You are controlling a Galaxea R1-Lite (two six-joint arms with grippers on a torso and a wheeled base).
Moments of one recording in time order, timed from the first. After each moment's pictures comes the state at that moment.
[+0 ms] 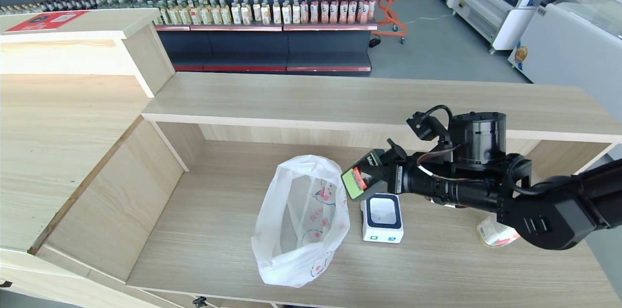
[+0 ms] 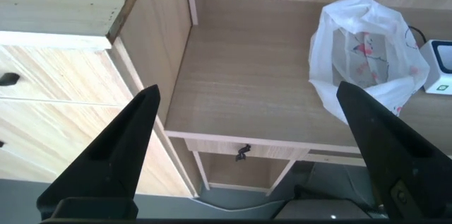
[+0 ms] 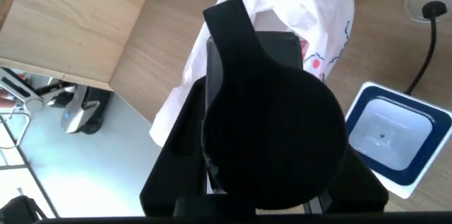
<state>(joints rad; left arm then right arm) 0.00 0.00 0.00 0.00 0.00 0.00 0.48 1.84 -0.85 -0.68 0.25 0.25</state>
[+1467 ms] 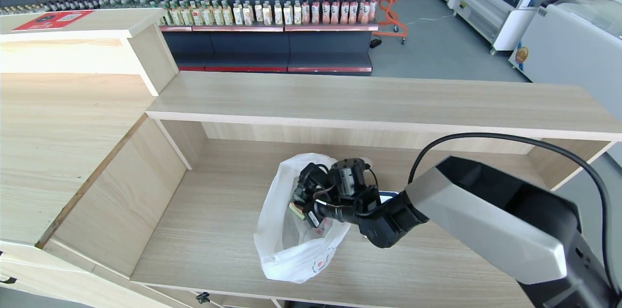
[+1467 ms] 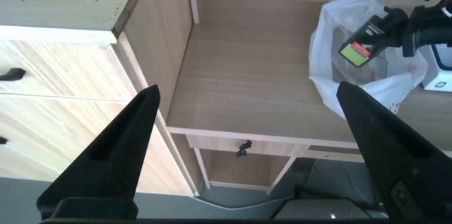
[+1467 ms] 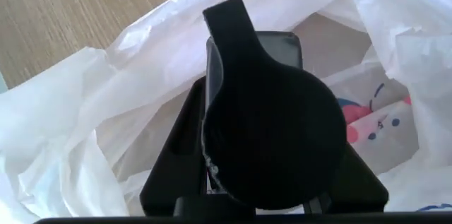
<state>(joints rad) 0.00 0.00 0.00 0.00 0.00 0.00 0.65 2.52 -1.44 -0.69 0.17 -0.33</state>
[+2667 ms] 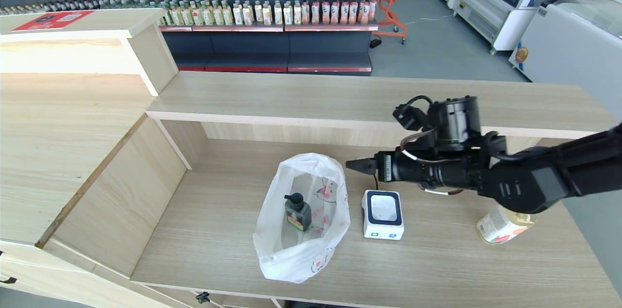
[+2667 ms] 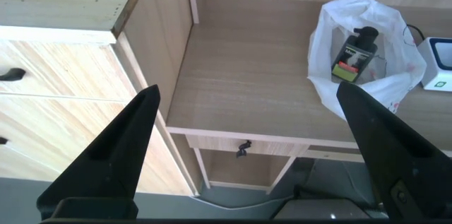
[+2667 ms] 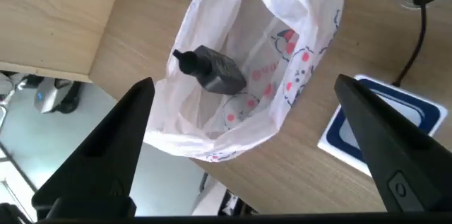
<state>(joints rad) 0.00 0.00 0.00 0.00 0.00 0.00 0.47 1.87 -1.04 -0.41 0.21 0.22</state>
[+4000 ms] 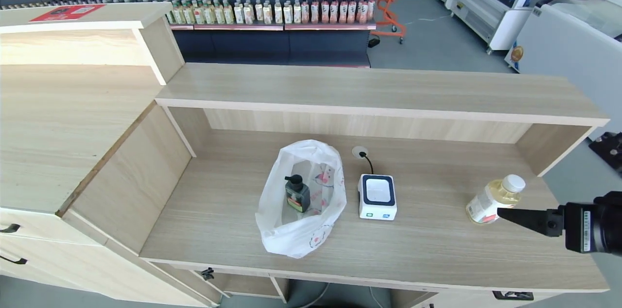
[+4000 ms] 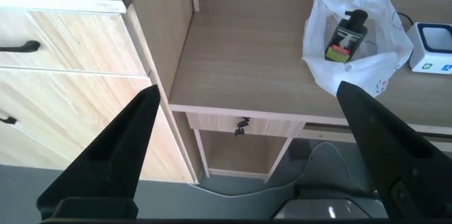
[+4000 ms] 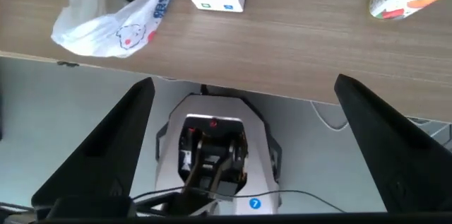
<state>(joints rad) 0.00 0.00 0.00 0.00 0.00 0.00 0.13 1.15 -0.64 0.03 0.10 0.12</state>
